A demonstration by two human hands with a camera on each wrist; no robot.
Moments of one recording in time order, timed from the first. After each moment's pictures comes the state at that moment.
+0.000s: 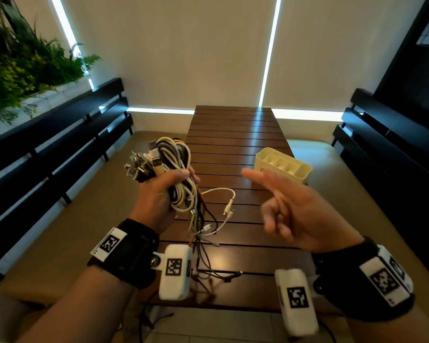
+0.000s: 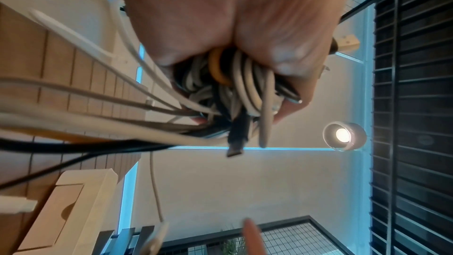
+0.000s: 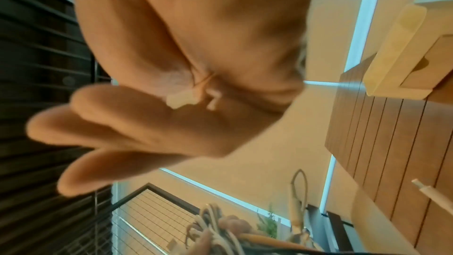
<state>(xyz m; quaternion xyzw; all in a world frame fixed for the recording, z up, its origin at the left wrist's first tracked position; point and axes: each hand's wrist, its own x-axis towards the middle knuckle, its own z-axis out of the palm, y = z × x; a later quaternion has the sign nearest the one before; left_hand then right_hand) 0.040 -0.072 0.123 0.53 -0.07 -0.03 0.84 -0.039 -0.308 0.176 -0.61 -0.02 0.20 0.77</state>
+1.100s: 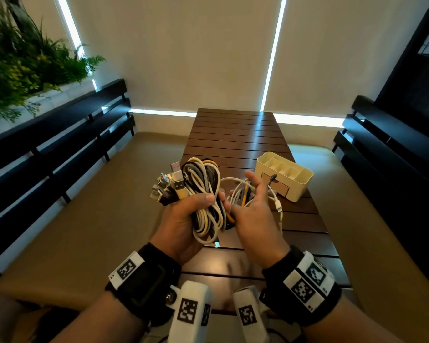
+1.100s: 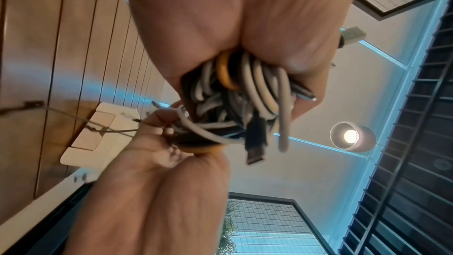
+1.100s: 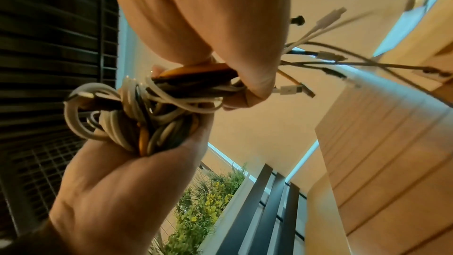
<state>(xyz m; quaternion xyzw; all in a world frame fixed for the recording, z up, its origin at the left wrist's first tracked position) -0.001 -0.107 0.117 0.38 -0.13 -0.19 0.90 -0.008 -0.242 0.107 -0.64 0.05 -0.06 0.76</state>
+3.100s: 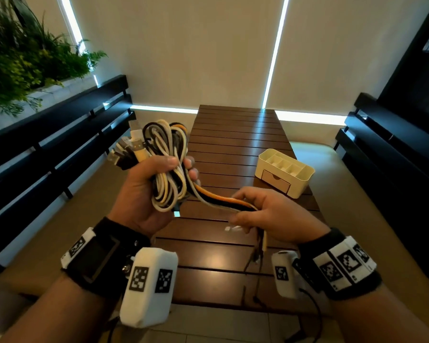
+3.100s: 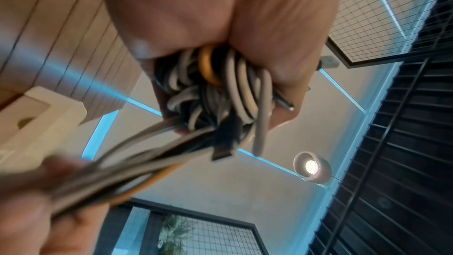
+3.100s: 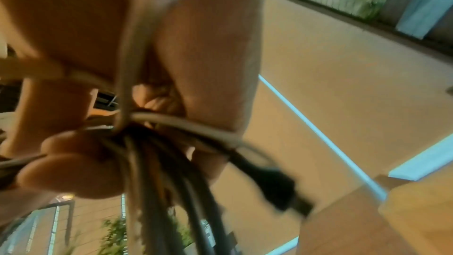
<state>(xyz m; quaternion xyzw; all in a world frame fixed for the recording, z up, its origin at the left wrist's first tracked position) 0.009 -0.057 0.162 0.37 -0.18 -0.17 0.89 -0.013 -0.294 0.144 -0.83 -0.20 0.12 0.50</state>
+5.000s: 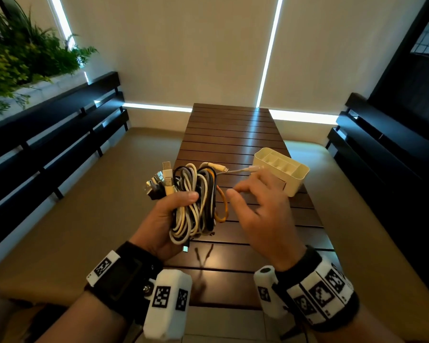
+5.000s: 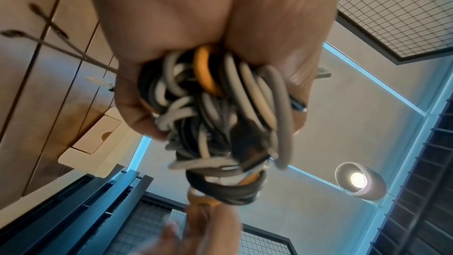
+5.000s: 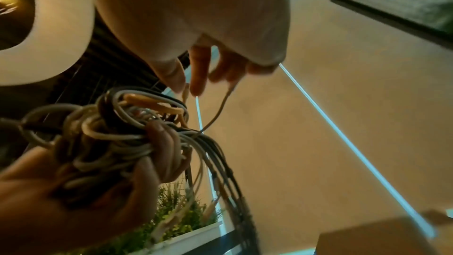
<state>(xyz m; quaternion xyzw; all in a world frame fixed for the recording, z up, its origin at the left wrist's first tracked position) 0.004 -0.068 0.107 0.45 -0.09 -0.22 0.86 -0.024 -0.254 0.119 -0.86 -0.13 -0.31 0.38</state>
